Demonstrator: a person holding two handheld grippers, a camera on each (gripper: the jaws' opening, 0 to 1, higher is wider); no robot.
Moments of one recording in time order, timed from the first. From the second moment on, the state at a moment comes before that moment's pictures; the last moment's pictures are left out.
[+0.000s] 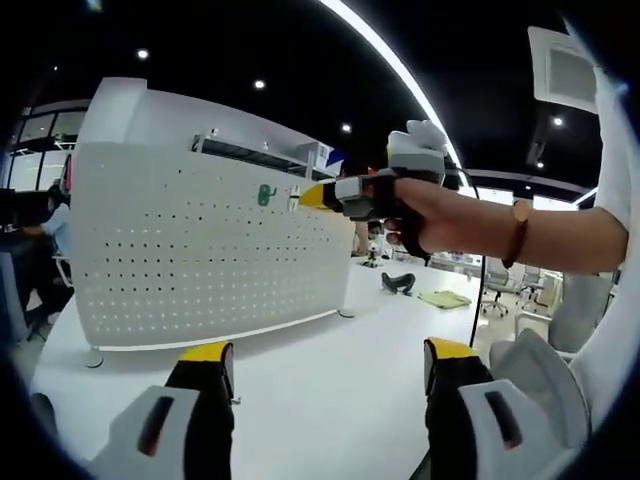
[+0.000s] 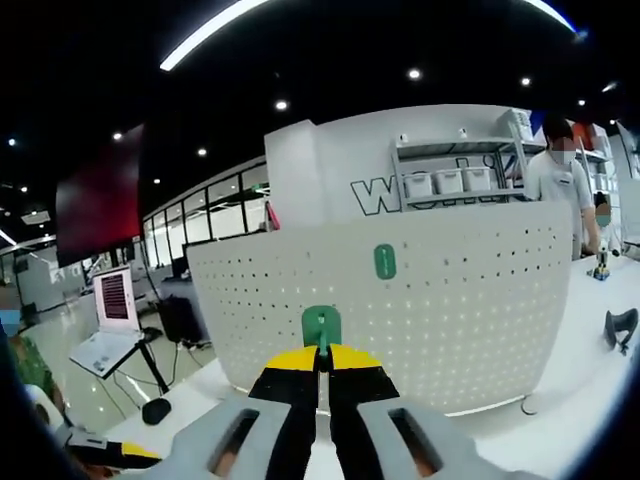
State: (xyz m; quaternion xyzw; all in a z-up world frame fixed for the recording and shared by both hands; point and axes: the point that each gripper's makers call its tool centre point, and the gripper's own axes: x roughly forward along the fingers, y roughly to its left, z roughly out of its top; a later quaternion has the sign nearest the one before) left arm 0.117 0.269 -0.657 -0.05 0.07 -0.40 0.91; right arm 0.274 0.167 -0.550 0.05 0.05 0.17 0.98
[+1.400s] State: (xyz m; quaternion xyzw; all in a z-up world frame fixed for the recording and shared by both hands) left arm 0.118 0.295 -0.662 -0.05 0.08 -0.39 0.91; right arm 0.322 0.178 -0.525 0.06 0.04 0.14 0.99
